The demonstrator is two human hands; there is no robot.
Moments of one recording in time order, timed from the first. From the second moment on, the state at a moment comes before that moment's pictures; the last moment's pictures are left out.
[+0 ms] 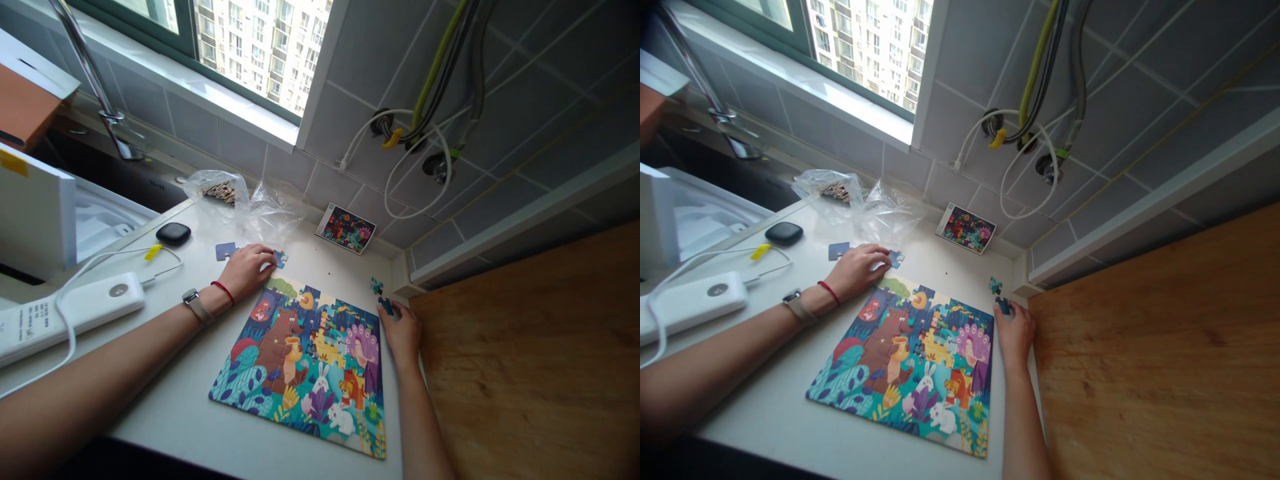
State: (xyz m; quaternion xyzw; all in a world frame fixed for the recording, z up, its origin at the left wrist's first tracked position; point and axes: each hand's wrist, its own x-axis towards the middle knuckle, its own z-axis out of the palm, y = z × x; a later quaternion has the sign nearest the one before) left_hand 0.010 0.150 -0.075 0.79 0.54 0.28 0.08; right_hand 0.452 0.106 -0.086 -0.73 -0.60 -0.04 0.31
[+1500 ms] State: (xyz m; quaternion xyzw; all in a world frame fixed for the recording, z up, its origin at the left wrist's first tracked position) left_hand -0.055 0.158 -0.033 0.72 0.67 0.15 0.12; right_hand 0.453 0.110 -0.095 -0.71 -0.63 -0.03 0.32
